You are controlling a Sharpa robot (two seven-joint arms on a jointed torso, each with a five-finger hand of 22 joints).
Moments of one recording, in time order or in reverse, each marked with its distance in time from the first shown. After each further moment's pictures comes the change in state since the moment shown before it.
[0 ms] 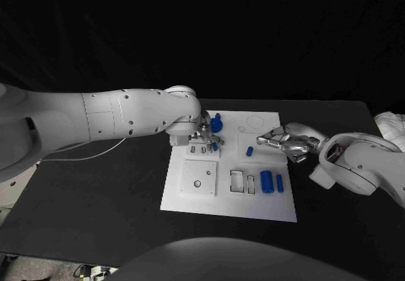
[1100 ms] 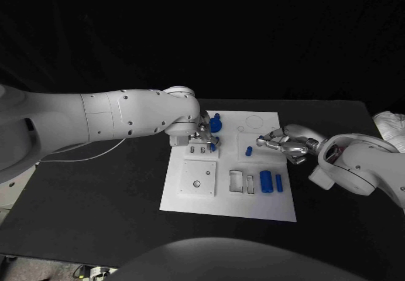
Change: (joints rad) left arm -0.002 0.001 0.000 -0.003 0.004 -0.019 0.003; left_hand 0.132 -0.071 0.079 -0.015 0.114 0.000 -0.007 -0.027 0.099 -0.004 0.000 -0.001 0.000 0.007 -0.005 0.000 0.001 0.000 0.000 0.000 0.000 0.000; right arm -0.008 0.002 0.000 -0.009 0.000 0.009 -0.009; right_hand 0.000 0.000 -0.003 -0.003 0.004 0.004 0.004 0.000 -0.002 -0.004 0.004 0.000 0.000 0.000 0.000 0.000 0.001 0.000 -0.012 -0.002 -0.015 0.000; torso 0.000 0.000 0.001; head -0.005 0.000
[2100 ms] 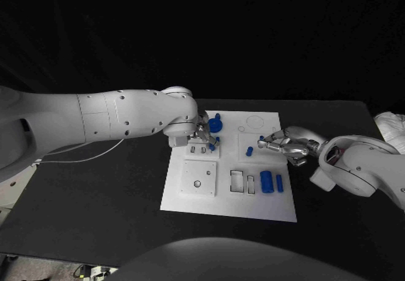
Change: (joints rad) left arm -0.001 -0.026 0.000 0.024 0.009 -0.034 0.006; left_hand 0.060 -0.053 0.076 -0.007 0.012 0.000 -0.007 -0.017 0.039 -0.004 -0.004 0.002 0.036 0.001 -0.007 0.000 0.000 0.000 0.000 -0.007 0.000 0.000; right arm -0.007 -0.001 0.000 -0.005 0.000 0.005 -0.014; right_hand 0.000 0.000 -0.003 0.003 0.000 0.000 0.000 0.000 -0.002 0.000 0.000 0.000 0.000 0.000 0.000 0.000 0.000 0.000 -0.016 0.002 -0.012 0.000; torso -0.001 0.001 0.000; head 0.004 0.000
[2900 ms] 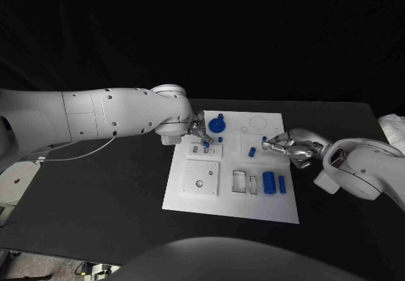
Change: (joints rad) left arm 0.018 -0.084 0.001 0.080 -0.079 -0.007 0.000; left_hand 0.017 -0.012 0.056 0.019 -0.033 0.004 -0.003 -0.014 0.018 0.000 0.000 0.002 0.003 -0.004 -0.003 0.000 0.000 0.000 0.000 0.000 0.000 0.000; right arm -0.004 -0.001 0.000 -0.008 0.000 0.004 -0.011; right_hand -0.004 0.004 0.000 0.000 0.000 0.000 0.000 0.000 -0.001 0.000 0.000 0.000 0.000 -0.004 0.004 0.000 0.000 0.016 0.000 0.000 0.000 0.001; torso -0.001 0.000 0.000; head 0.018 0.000
